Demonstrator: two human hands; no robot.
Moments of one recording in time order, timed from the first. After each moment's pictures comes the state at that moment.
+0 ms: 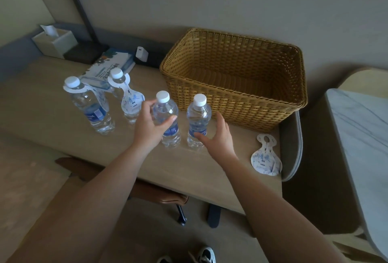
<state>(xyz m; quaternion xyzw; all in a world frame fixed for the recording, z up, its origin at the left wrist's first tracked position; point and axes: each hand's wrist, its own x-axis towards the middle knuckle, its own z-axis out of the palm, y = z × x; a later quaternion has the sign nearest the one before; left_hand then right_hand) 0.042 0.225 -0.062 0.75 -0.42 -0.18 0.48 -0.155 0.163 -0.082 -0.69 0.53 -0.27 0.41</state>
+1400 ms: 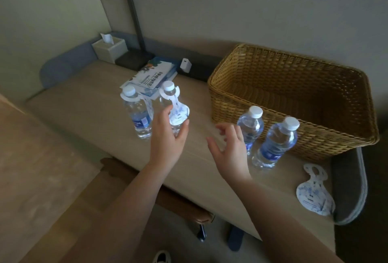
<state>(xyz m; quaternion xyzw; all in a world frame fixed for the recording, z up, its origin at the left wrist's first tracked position) 0.082 0.267 -0.022 0.77 -0.43 0.00 0.48 -0.069 0.203 -0.034 -0.79 0.39 -0.39 0.29</state>
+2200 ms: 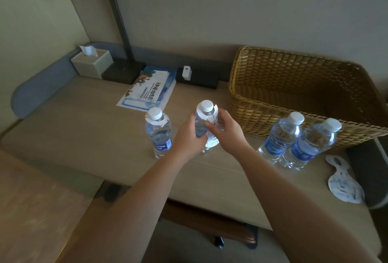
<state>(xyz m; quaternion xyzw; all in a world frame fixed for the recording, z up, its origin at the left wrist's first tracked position) 0.192 0.220 -0.040 0.69 -0.50 -0.32 0.42 0.066 0.154 -0.044 -0.72 0.47 -0.31 0.40</state>
